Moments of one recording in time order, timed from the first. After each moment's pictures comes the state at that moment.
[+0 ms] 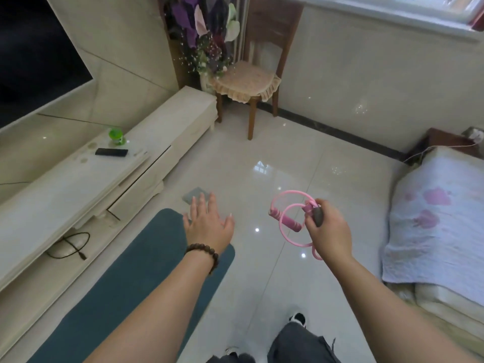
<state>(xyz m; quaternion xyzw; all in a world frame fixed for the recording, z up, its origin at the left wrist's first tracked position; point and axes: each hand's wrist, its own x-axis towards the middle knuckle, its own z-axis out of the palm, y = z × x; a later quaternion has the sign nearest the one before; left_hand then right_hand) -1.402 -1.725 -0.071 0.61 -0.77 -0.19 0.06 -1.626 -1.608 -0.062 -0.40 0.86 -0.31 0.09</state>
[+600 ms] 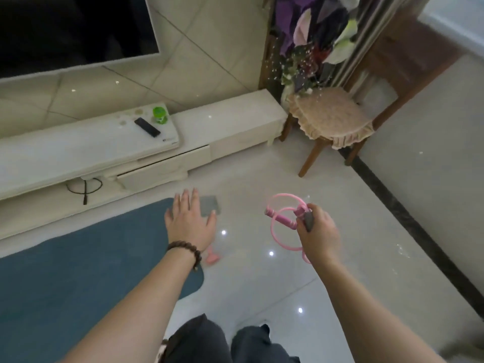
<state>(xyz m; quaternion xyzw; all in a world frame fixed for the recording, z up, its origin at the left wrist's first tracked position) -1.604 -1.943 -0.098 0.82 -0.54 -0.16 0.10 -1.870 -1.971 -0.088 -0.63 0.72 -0.22 0.21</state>
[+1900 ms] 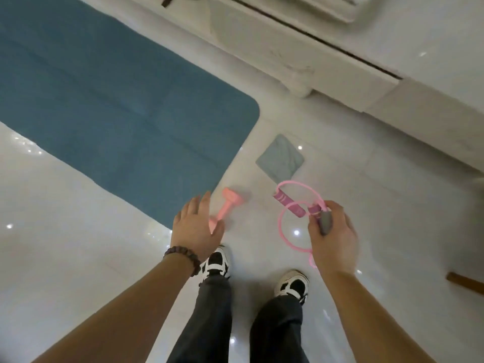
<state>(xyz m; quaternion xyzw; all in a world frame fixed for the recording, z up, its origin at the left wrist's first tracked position) -1.594 -2.060 -0.565 0.94 -0.12 -0.31 0.08 -1.713 -2.290 -0.539 -0.84 0.43 0.02 0.32</state>
